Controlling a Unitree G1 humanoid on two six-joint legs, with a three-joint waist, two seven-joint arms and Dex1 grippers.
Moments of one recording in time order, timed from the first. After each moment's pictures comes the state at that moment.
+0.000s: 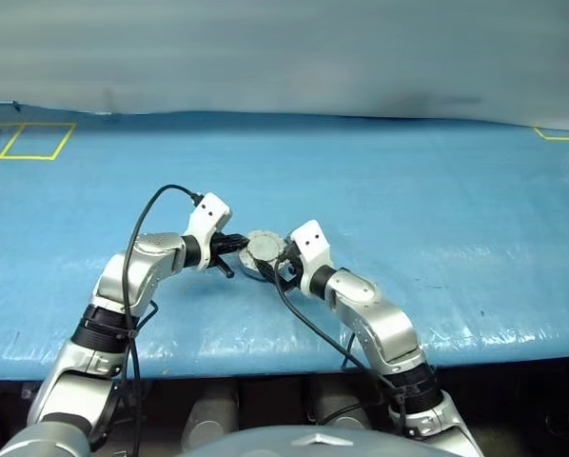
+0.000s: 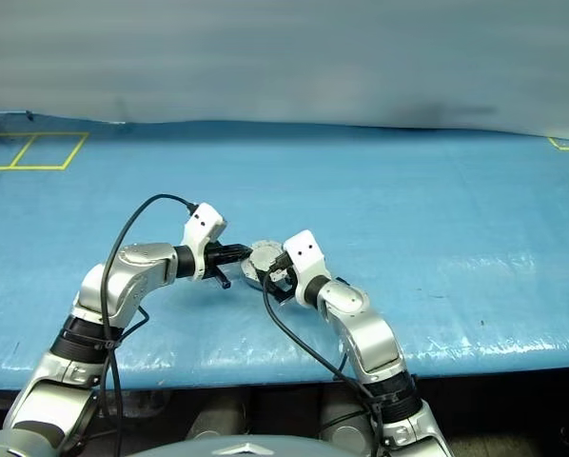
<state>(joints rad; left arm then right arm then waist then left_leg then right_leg) -0.44 0.49 -0.19 -0.04 -0.29 0.80 -0.72 -0.16 -0.09 0.26 -0.25 0.14 0.71 0.38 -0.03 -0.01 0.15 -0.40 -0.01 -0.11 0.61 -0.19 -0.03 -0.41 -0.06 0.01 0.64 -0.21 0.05</state>
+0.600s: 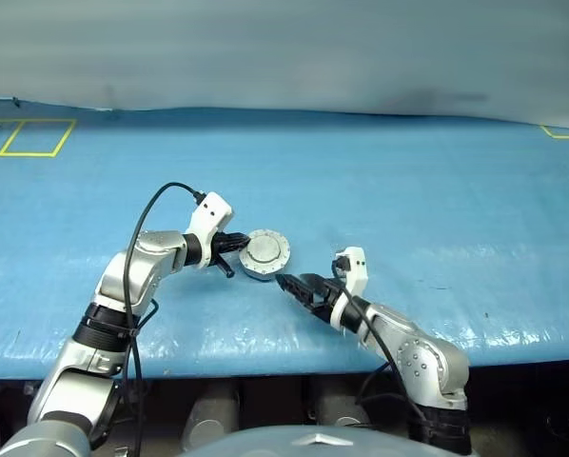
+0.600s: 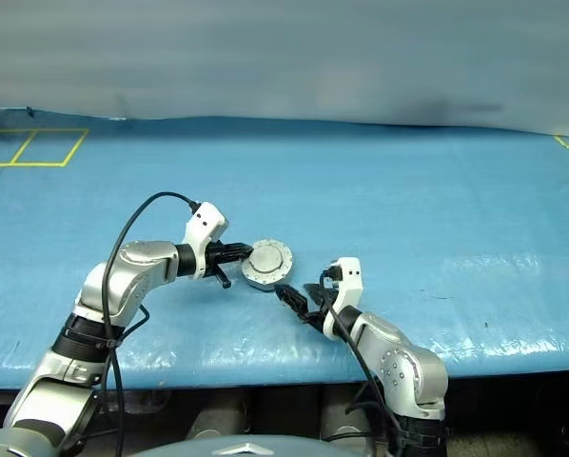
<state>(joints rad) -0.44 0.50 -0.19 -0.03 -0.27 0.77 -0.73 0.00 0.08 -0.11 -0.37 0.61 1.04 0.33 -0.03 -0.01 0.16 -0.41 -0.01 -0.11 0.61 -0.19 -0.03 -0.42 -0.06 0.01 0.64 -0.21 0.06</state>
